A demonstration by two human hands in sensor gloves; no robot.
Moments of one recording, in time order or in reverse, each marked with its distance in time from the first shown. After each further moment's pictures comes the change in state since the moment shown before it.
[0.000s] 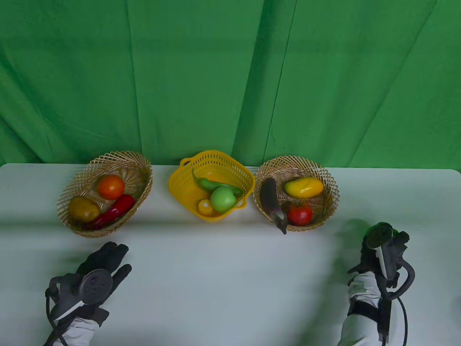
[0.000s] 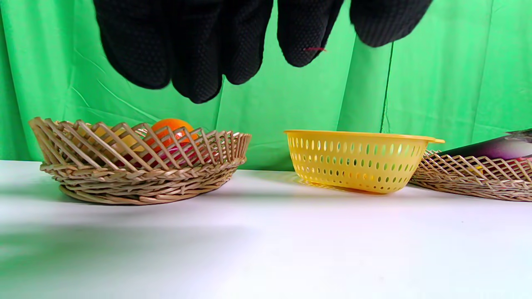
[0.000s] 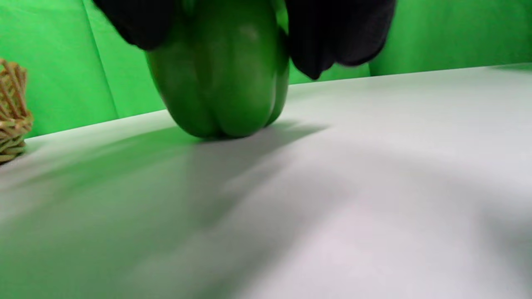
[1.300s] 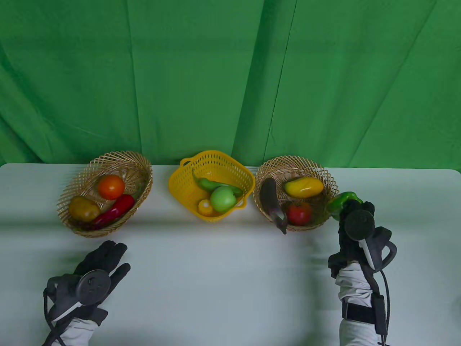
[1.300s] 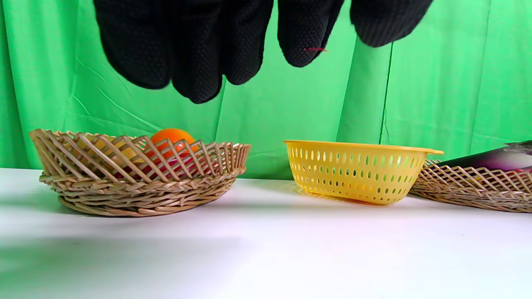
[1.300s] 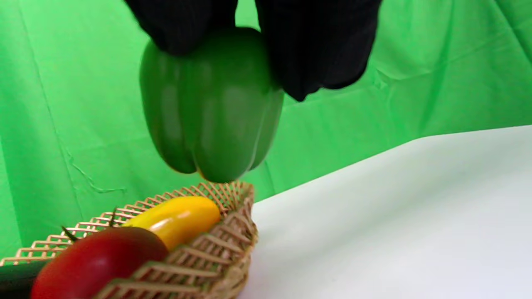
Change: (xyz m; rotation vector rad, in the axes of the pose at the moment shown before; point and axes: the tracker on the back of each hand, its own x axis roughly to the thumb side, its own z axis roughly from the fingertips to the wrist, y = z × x) left_hand -0.005 -0.001 0.001 0.031 0.000 0.007; right_hand 0.081 -0.073 0.054 -0.146 -0.383 -0.208
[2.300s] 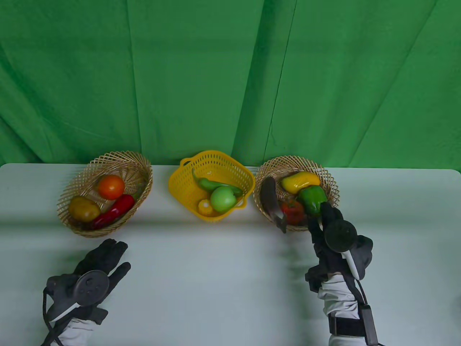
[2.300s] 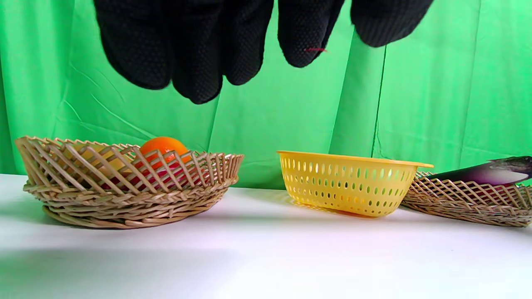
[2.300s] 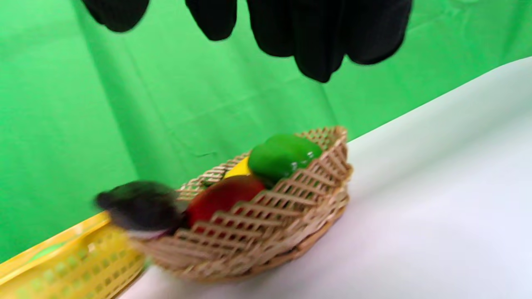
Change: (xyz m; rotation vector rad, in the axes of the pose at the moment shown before) left_hand 0.000 0.002 -0.001 0.023 -0.019 0.026; right_hand 0.032 0.011 0.055 0.166 -0.164 -0.176
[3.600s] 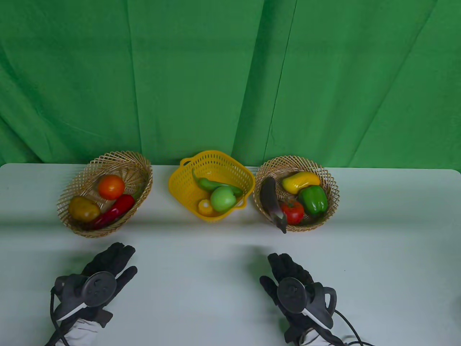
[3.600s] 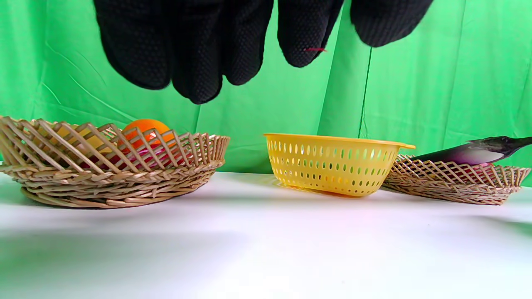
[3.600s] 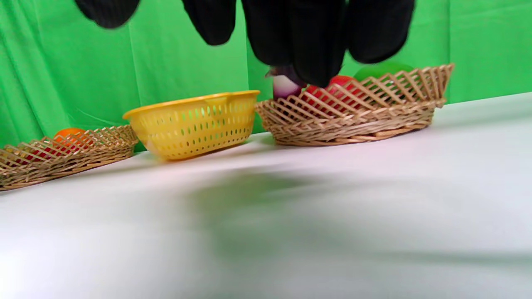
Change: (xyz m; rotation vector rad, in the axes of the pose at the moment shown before) left_hand 0.010 -0.011 -0.002 -0.048 -0.039 -0.006; right_hand 0.042 0.059 0.107 0.190 -0.349 0.220
